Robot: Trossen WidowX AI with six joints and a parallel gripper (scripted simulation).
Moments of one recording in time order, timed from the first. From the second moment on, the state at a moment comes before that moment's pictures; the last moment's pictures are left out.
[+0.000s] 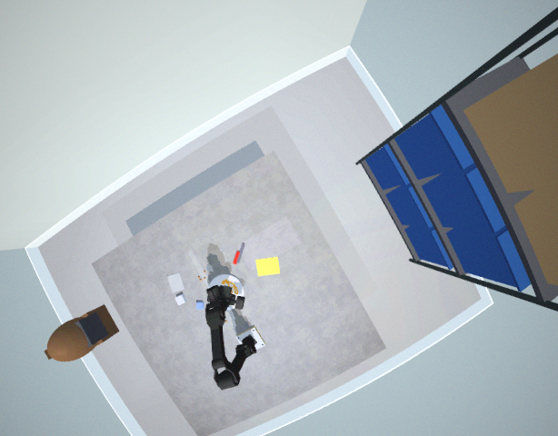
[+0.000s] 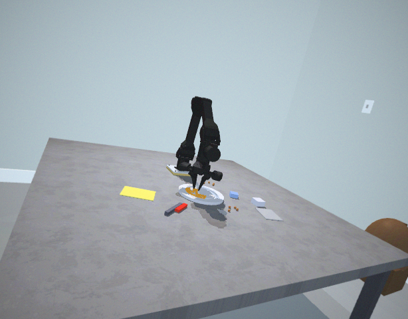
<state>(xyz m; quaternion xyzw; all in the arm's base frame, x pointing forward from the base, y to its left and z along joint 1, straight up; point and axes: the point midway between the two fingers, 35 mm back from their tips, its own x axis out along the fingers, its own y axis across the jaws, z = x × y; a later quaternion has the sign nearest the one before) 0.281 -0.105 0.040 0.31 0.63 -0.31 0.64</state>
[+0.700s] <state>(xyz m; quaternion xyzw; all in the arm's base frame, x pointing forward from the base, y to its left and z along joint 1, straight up) 0.280 -0.105 0.041 0.31 0.63 -0.31 0.64</state>
